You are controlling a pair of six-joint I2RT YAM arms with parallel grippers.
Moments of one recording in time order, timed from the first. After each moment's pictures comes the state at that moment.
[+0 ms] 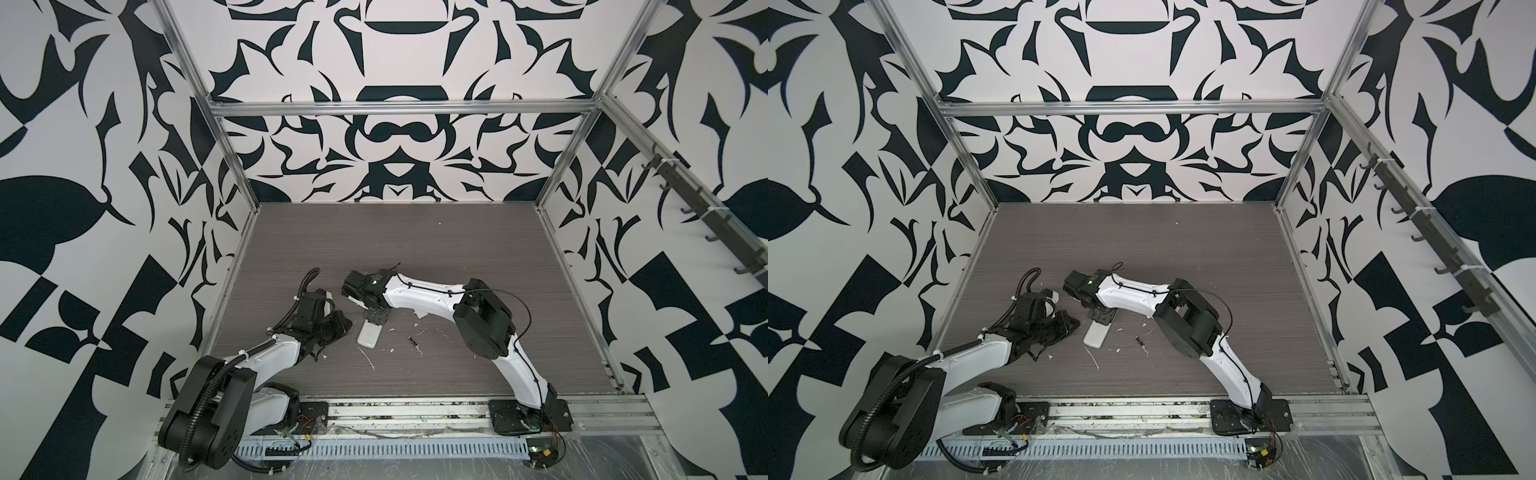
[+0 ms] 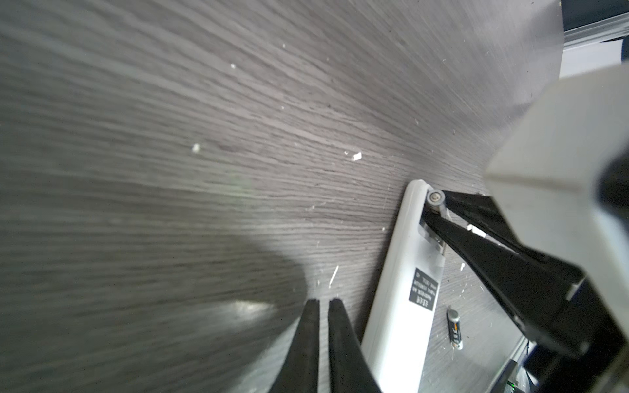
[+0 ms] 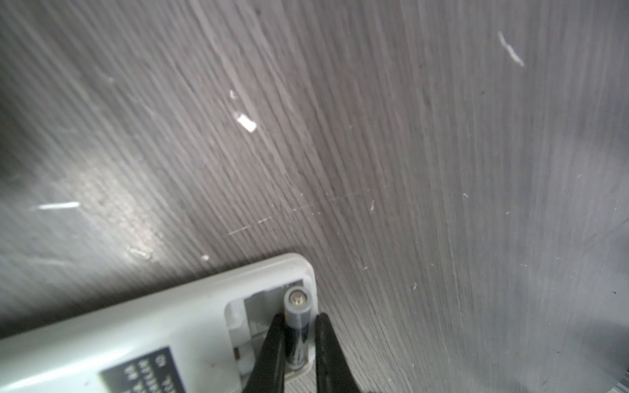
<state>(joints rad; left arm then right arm) -0.34 1.21 0.29 0.05 0.37 -0.76 1.02 2.25 1.78 -0.91 0.28 -0.14</state>
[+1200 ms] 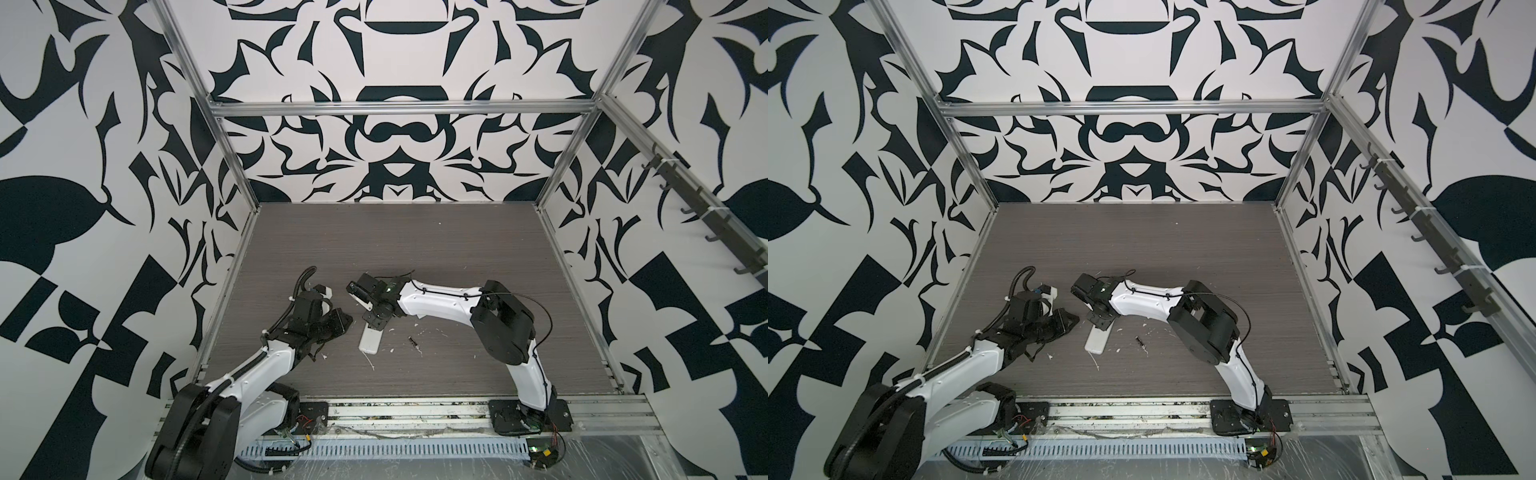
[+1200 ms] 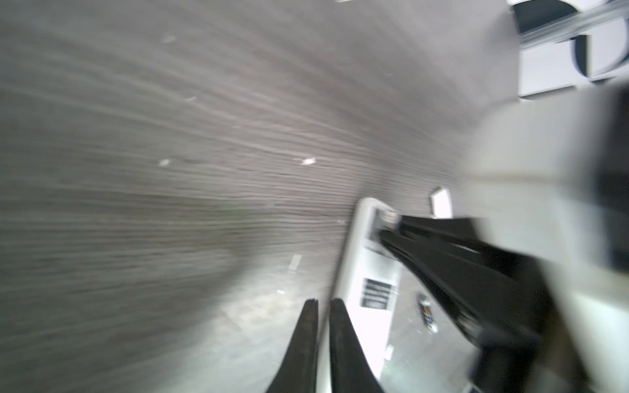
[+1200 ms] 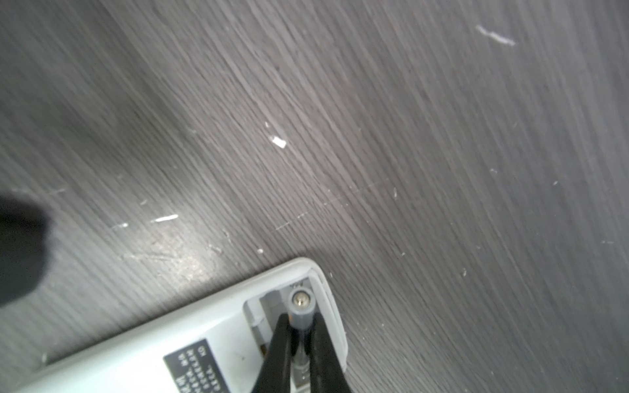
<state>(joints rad) -0.37 1.03 0.32 -0.06 0.38 -0.72 1.02 2.10 1.54 -0.67 0.15 0.05</state>
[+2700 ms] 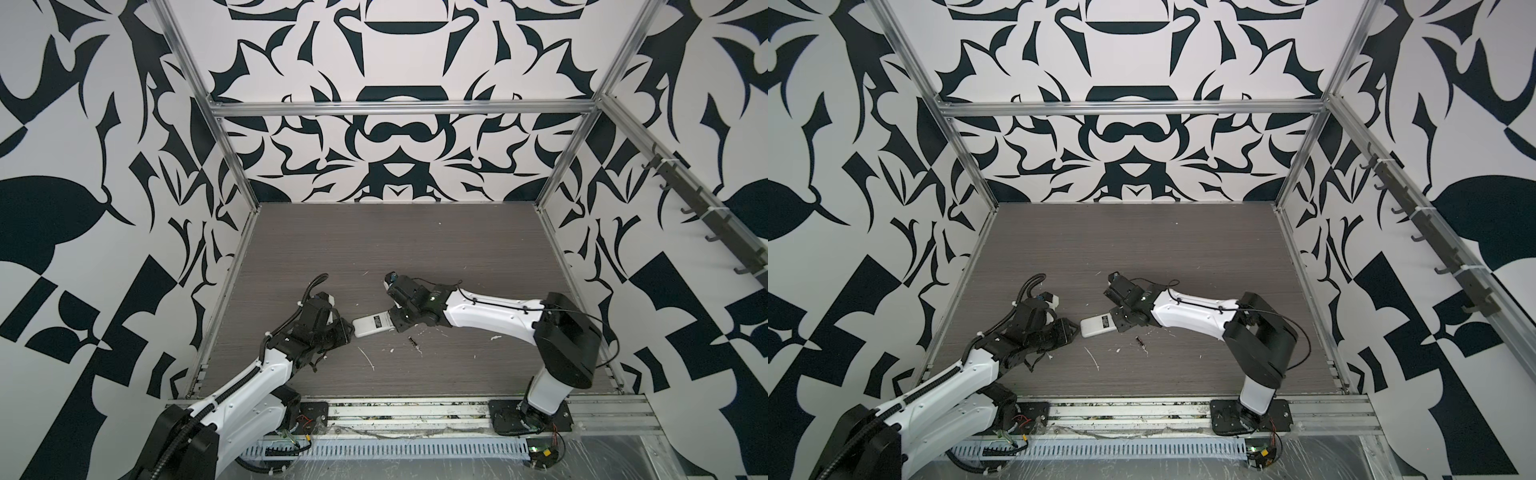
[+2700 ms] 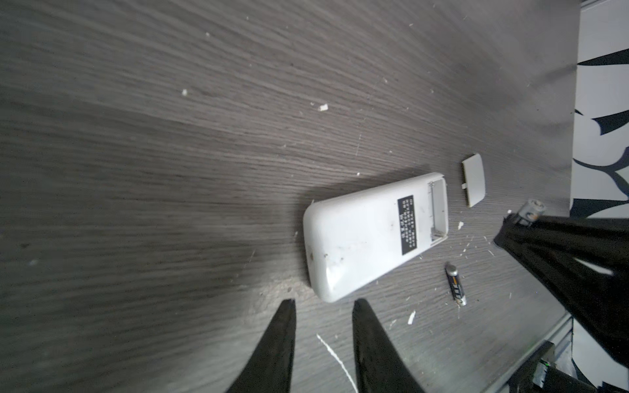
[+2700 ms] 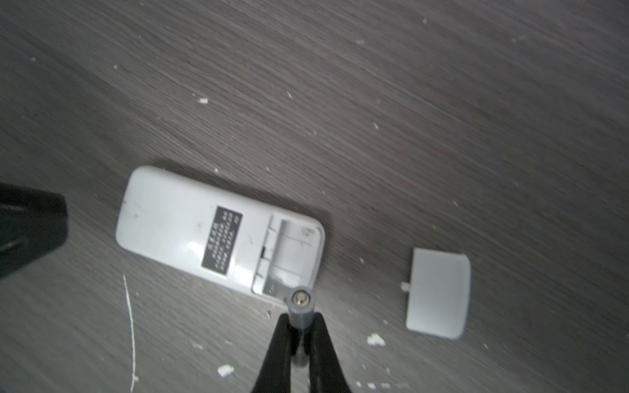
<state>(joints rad) -0.50 0.92 0.32 -0.25 0.21 -0.75 0.96 1.67 1.09 -0.51 0.09 0.44</state>
